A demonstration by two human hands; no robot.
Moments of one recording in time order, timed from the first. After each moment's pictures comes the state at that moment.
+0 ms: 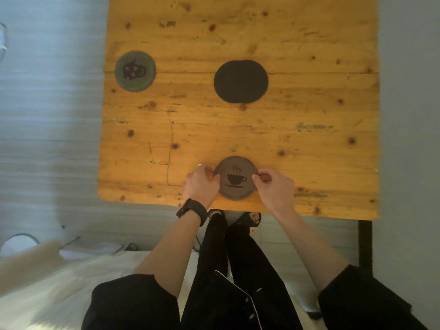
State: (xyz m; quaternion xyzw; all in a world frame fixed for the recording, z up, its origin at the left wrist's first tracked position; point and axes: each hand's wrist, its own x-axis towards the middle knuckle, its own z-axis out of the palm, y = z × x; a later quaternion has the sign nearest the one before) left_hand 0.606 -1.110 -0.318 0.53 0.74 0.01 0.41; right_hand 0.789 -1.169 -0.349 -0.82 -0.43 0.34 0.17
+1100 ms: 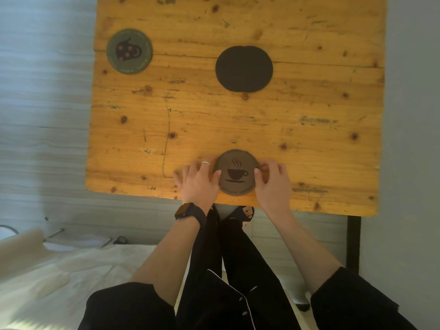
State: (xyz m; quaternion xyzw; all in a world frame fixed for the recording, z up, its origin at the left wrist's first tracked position) left_hand 0.602 -1.133 -0.331 0.65 0.71 -0.02 0.27; right_hand 0.771 -1.181 -0.345 -0.82 -0.45 0.28 0.22
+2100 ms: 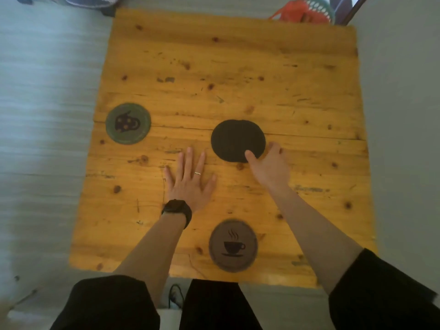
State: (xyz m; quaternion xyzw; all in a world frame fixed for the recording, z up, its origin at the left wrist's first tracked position) left_hand 0.605 -0.967 -0.370 0.74 0.62 -0.07 0.22; right_hand 0.816 -0.959 -0.317 -0.87 -0.37 0.29 0.11
